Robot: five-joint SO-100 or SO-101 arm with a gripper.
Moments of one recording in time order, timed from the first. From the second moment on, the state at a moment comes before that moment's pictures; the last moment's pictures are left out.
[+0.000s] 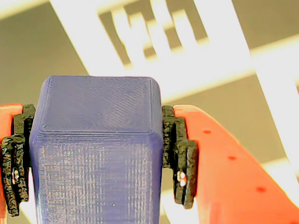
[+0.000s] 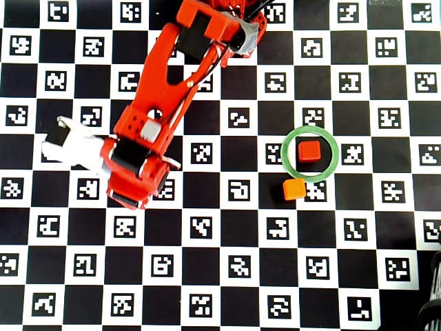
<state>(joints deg) 24.7 70.5 59.9 96.5 -2.6</state>
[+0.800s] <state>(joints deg) -15.3 86.3 74.1 99.8 21.1</state>
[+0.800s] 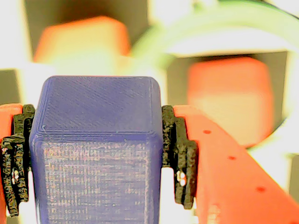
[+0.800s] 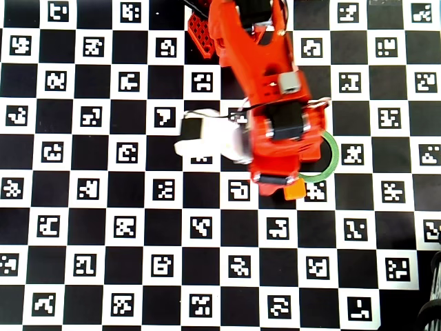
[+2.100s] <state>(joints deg) -34.1 93.5 97.6 78.2 31.9</state>
